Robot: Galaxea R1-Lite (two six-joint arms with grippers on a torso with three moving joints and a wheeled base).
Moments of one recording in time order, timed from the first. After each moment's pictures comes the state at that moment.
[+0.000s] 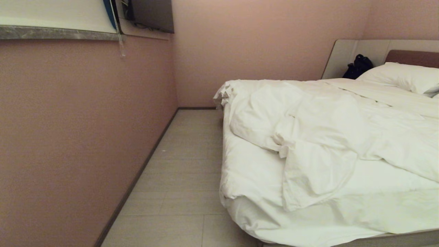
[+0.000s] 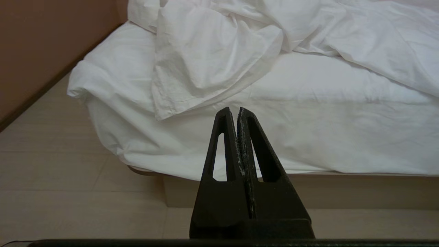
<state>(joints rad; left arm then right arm) 0.00 0.00 0.00 0.00 0.00 0.01 -0.02 0.00 0.00 0.00 0.03 -0.07</state>
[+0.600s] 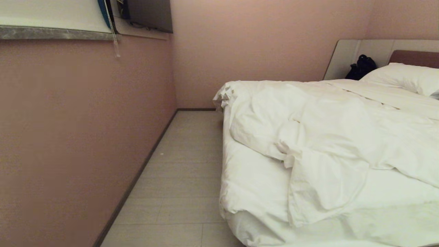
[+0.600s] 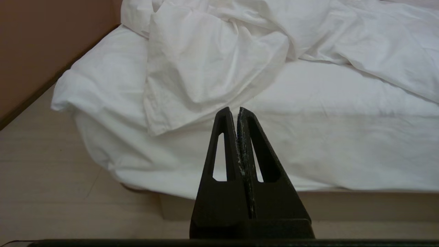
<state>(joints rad) 0.00 0.00 0.00 0.00 0.00 0.01 -0.02 0.00 0.00 0.00 0.03 -0.07</state>
